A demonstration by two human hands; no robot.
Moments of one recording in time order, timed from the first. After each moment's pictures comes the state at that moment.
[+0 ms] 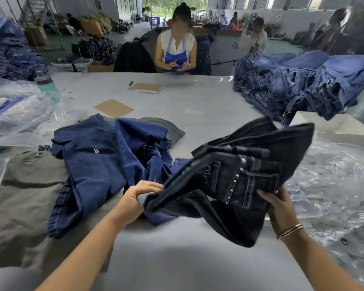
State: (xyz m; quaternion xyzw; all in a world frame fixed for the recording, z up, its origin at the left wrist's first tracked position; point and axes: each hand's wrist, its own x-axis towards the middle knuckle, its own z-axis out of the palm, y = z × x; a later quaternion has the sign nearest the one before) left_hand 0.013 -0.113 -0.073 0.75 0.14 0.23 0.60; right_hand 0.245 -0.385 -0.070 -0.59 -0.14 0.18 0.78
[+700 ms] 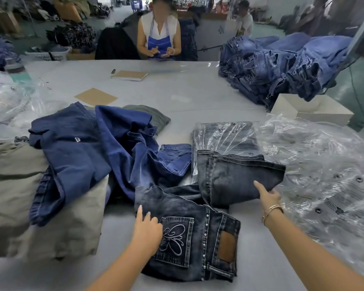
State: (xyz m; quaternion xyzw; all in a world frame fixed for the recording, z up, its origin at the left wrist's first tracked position) left_hand 0.023 -0.208 -0.169 0.95 0.17 -0.24 -0.10; right_hand 0.278 -0.423 -0.143 -0.74 0.16 0.13 0.64
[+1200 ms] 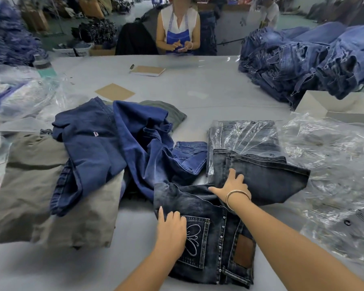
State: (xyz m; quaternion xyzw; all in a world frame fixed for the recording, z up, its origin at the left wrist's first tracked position) left_hand 0.033 -0.241 -0.162 0.96 0.24 -0.15 0.00; right_hand 0.240 -0.304 -0.135 -0.96 -0.17 0.20 0.10
